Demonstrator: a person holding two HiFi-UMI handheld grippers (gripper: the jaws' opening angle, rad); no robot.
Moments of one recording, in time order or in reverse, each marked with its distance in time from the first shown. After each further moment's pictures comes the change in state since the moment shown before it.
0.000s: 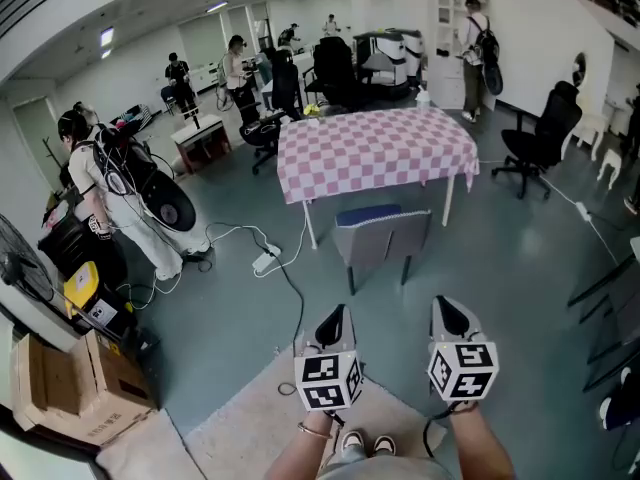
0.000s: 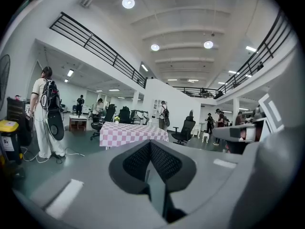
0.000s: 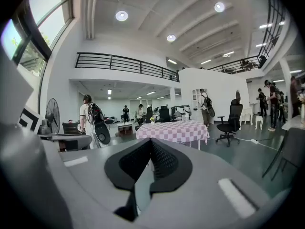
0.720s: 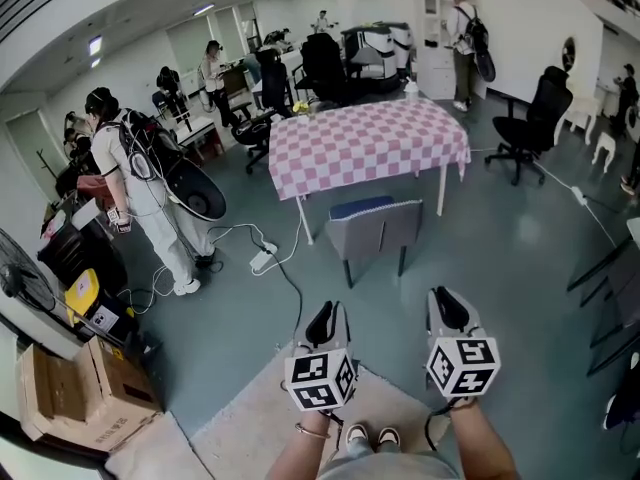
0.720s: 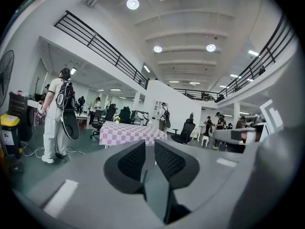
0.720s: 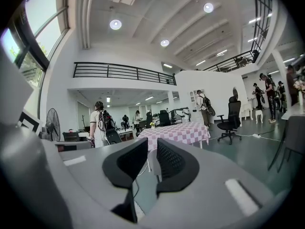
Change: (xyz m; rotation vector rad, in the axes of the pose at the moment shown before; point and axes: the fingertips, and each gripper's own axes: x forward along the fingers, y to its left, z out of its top) left arm -0.019 -0.009 0.000 -0.036 -0.014 0.003; right arm -0.022 -0.007 -0.001 0.068 -0.061 0.014
